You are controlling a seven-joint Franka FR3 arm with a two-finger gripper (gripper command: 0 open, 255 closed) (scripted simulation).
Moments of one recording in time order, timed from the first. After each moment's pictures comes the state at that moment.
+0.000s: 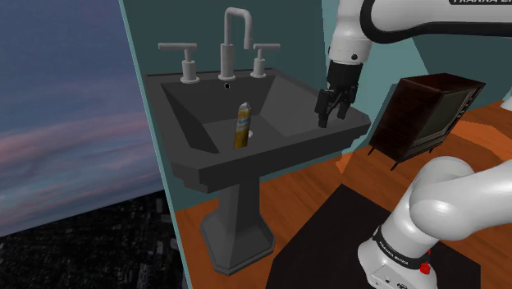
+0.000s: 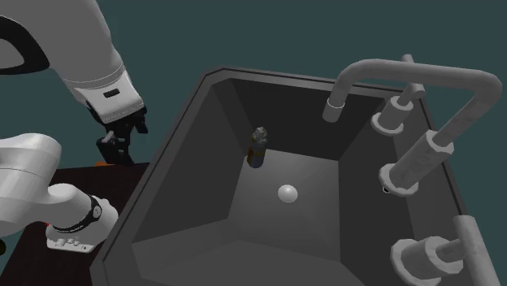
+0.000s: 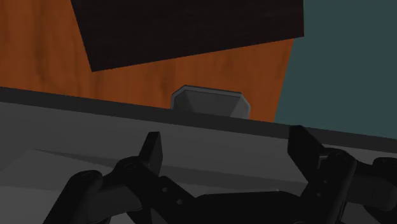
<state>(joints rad) 0.01 -0.77 0.05 -2.42 0.03 1.57 0.17</state>
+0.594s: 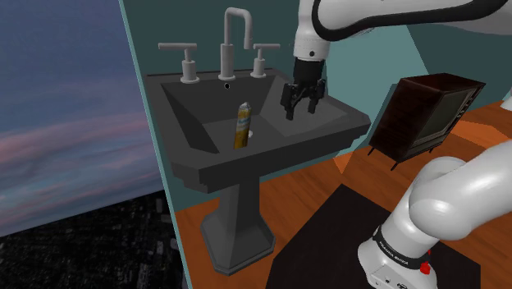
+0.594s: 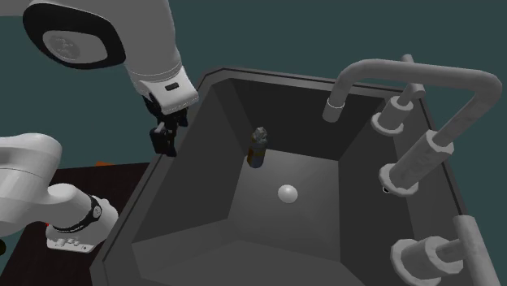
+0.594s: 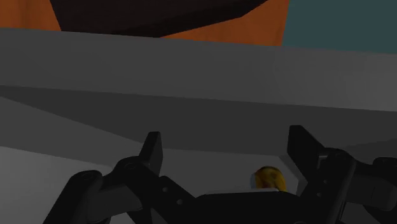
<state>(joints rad) 0.00 -0.49 0.10 -2.25 0.05 1.69 0.26</state>
